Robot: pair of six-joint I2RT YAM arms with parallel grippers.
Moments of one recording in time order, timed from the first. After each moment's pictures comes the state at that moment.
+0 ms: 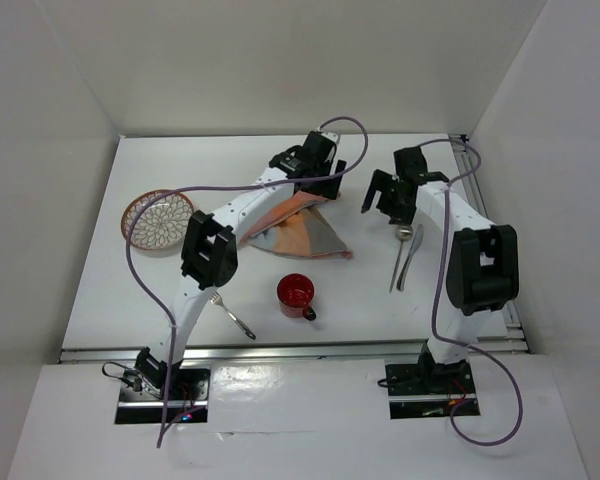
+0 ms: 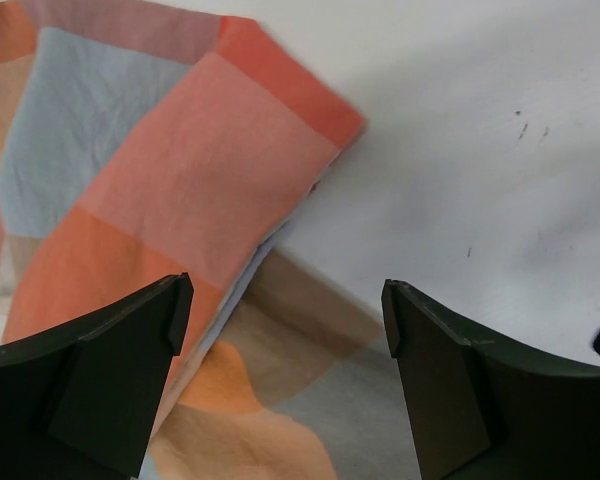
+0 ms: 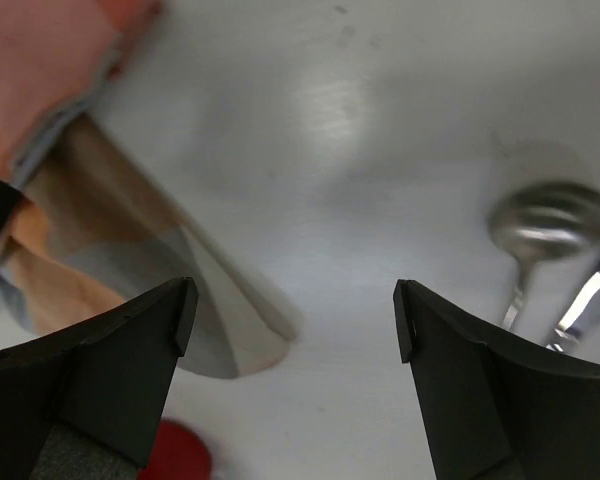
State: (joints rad) left arm -0.62 2.41 2.34 -0.71 -0.15 -0.24; right arm 0.12 1.74 1.30 -0.56 -0.07 0.48
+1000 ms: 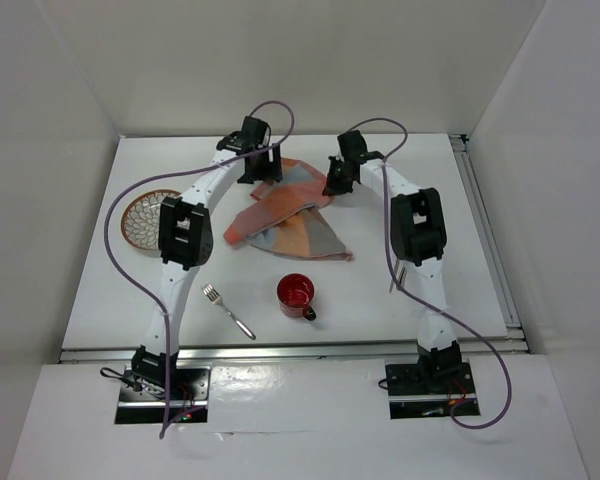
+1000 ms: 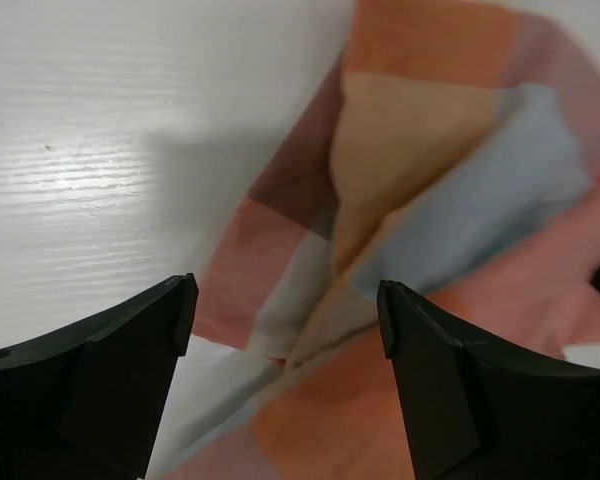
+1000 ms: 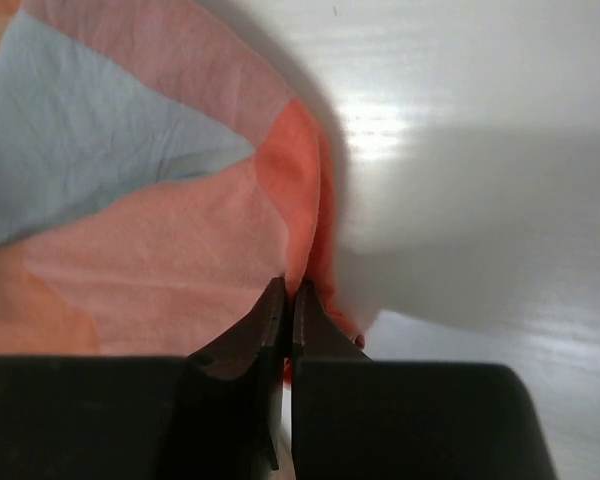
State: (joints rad) left arm -0.30 2.50 2.38 -0.77 -0.05 -0.36; right arm 0.29 2.44 2.03 -0.51 -0.17 0.45
